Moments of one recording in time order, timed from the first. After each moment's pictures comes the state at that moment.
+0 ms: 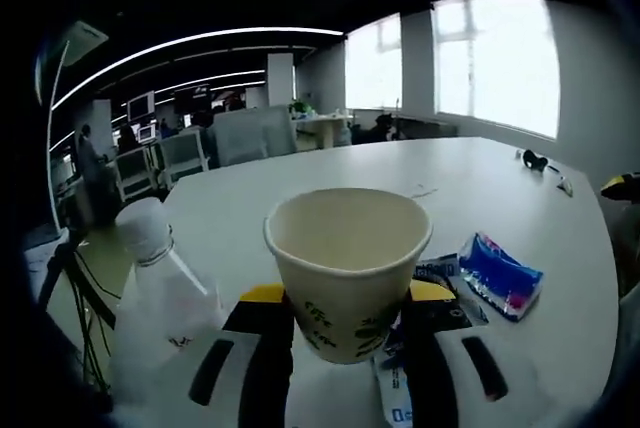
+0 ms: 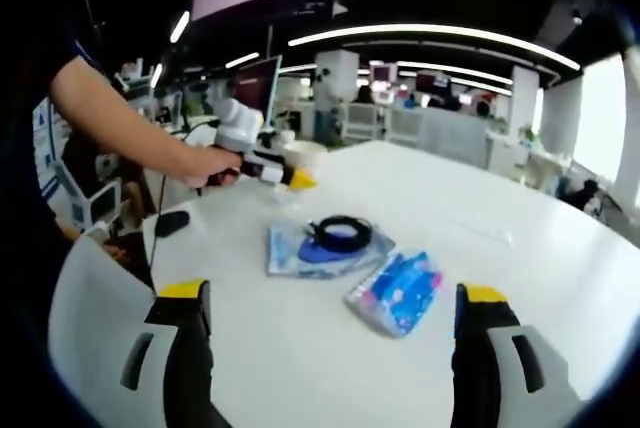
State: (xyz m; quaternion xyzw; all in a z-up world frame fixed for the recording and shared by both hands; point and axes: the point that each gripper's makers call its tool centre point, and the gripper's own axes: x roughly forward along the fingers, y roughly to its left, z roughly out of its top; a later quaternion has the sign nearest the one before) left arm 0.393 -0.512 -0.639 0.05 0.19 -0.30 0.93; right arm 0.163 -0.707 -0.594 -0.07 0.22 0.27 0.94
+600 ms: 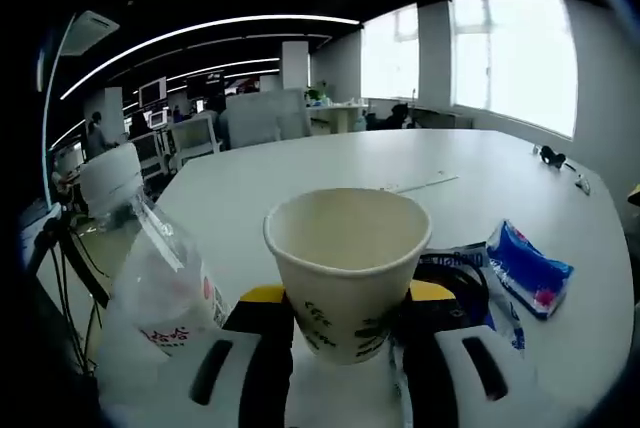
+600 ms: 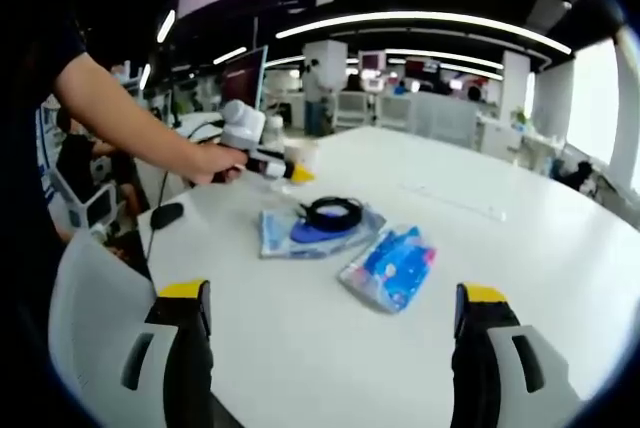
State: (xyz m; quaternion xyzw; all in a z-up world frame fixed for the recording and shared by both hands) left arm 0.412 -0.511 -0.671 0.05 0.21 -0.27 0.94; right arm 0.155 -0.719 -0.609 -0.06 0.24 0.25 0.94
